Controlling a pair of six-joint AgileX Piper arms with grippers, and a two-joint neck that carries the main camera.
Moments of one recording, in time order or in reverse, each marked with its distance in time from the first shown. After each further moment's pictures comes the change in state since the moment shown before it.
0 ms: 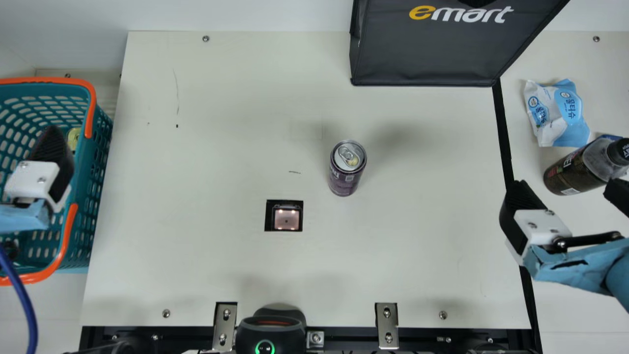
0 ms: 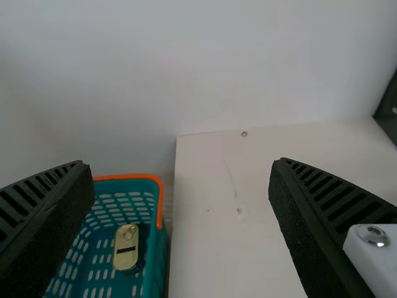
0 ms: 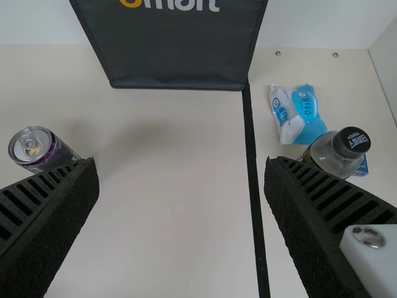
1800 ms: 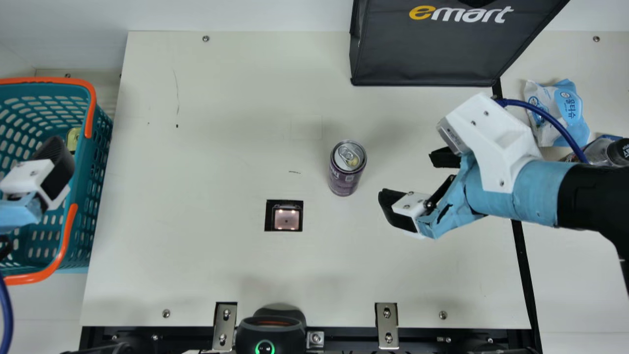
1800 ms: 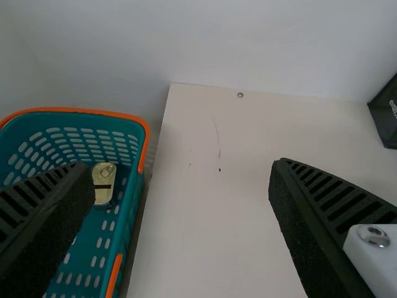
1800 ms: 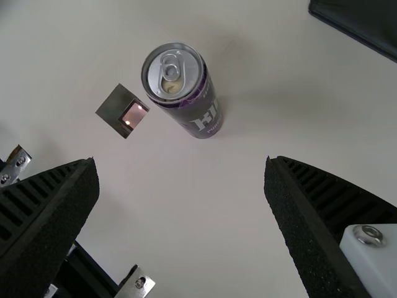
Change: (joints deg) left arm -2.2 3.1 -4.6 4.8 10.6 -15.4; right arm 4.4 24.4 2.9 28.2 0.2 -35.4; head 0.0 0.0
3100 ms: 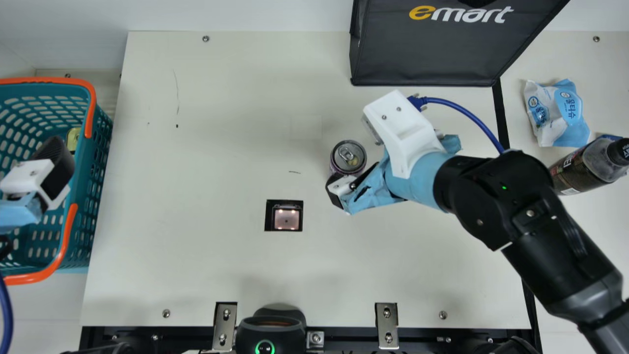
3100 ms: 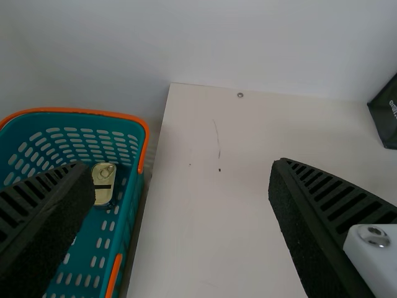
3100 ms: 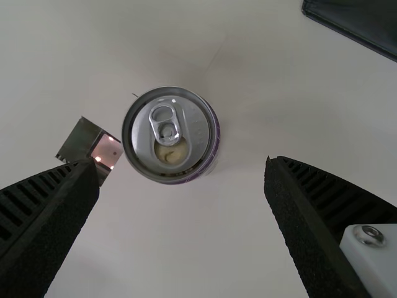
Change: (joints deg) left arm 0.0 0.0 0.0 0.0 0.0 0.0; right arm 24.4 9.0 2.9 -21.9 -20.7 32.2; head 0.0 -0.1
